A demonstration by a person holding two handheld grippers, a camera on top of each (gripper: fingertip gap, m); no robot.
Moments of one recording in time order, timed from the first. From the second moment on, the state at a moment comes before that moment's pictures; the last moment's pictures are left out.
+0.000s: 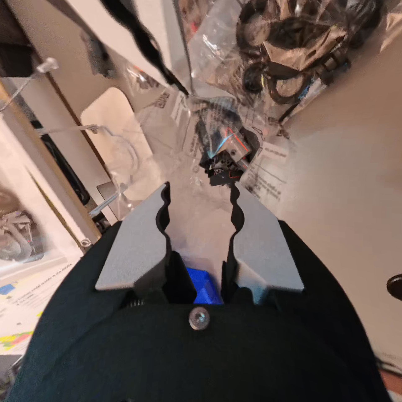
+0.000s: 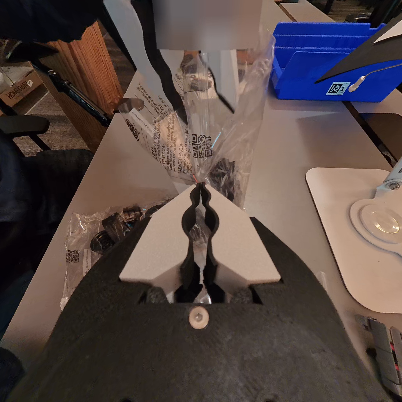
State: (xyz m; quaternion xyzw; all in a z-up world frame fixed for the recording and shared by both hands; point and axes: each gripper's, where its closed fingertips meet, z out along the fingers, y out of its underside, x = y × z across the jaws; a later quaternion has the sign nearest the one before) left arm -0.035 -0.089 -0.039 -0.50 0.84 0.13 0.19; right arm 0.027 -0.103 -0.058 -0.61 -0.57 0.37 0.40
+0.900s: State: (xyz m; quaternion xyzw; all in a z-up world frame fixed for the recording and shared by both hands) left arm -0.079 -0.108 -0.052 -0.63 0.68 -0.13 0.36; right arm 0.029 -0.100 -0.059 -0.62 -0.56 0.38 0.39
